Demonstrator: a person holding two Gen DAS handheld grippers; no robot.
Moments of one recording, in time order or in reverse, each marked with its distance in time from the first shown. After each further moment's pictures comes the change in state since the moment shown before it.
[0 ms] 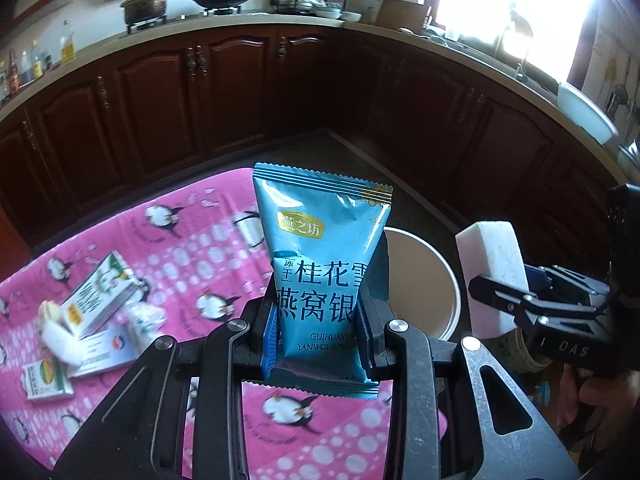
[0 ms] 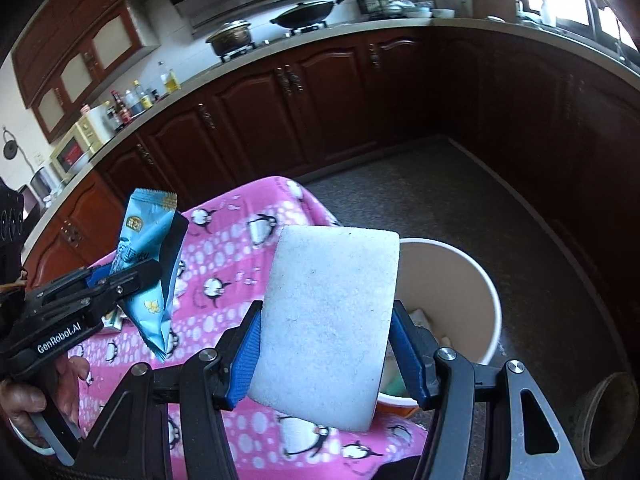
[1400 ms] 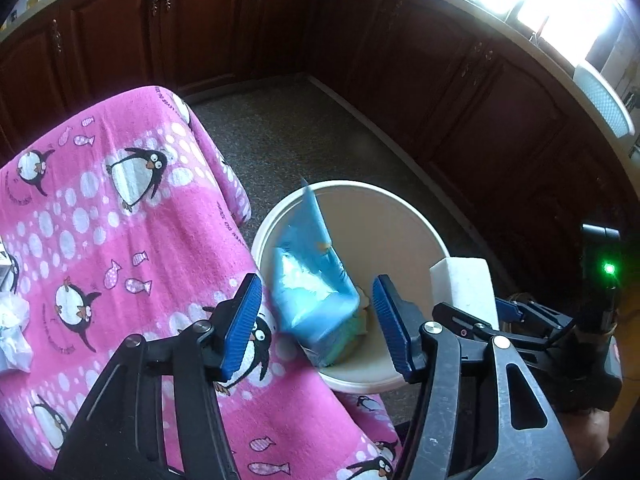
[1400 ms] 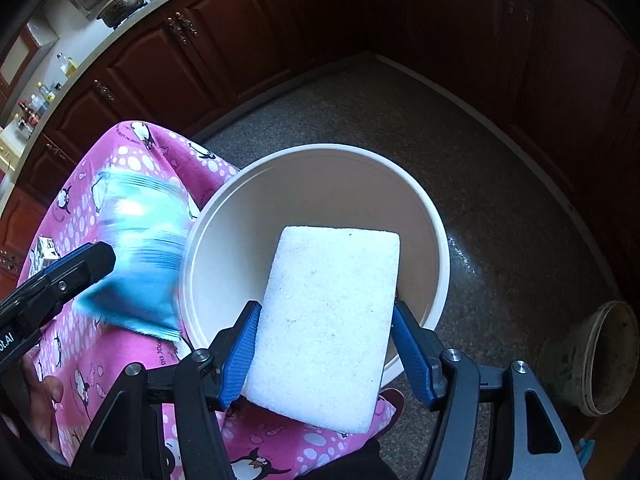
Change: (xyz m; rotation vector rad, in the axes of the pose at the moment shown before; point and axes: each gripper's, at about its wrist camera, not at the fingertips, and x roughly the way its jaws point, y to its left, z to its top) left arm 0.151 -0.046 -0.002 -0.070 0.184 -0.099; right arm 0.112 -0.101 -0.025 0.186 0.234 -0.146
